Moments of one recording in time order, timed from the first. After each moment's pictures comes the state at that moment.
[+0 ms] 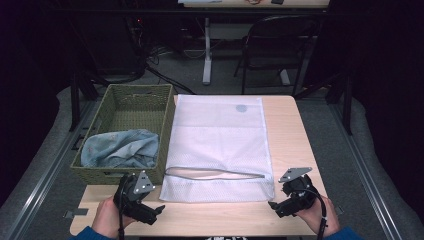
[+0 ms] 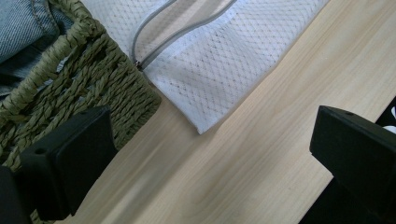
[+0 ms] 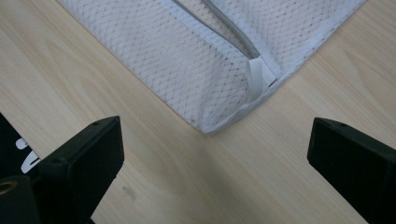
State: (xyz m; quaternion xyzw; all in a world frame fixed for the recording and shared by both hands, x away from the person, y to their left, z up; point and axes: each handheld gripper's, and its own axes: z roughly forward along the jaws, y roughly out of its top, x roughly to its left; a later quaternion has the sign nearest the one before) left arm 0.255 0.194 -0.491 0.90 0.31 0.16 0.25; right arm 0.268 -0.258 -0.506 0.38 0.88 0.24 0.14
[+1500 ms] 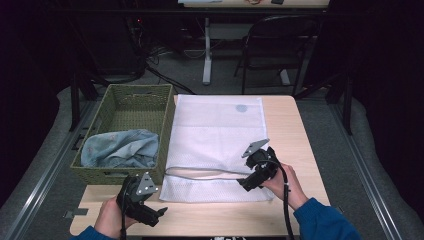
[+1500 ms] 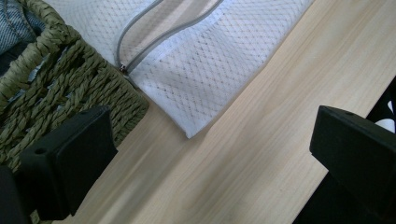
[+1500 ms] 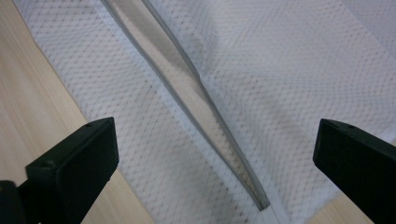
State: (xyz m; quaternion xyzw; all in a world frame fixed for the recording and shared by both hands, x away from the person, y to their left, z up) left arm 0.254 0.188 -0.495 0.91 0.30 0.15 0.26; right arm 0.343 -0.172 -0.486 0.30 0.91 0.26 0.13
